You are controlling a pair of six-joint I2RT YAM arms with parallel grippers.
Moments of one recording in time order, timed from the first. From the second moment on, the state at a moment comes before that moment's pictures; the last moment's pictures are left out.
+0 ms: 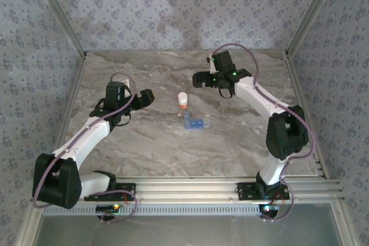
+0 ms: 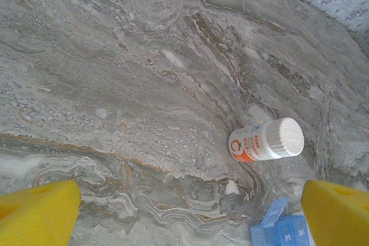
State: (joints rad) left arm -0.27 1.23 0.77 -0.18 0.19 -0.58; right arm 0.43 1.77 1.46 -0.51 -0.12 0.29
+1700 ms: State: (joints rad) left arm -0.22 1.27 0.76 -0.11 0.25 -0.64; right arm 0.64 2.24 1.91 -0.86 -0.06 0.25
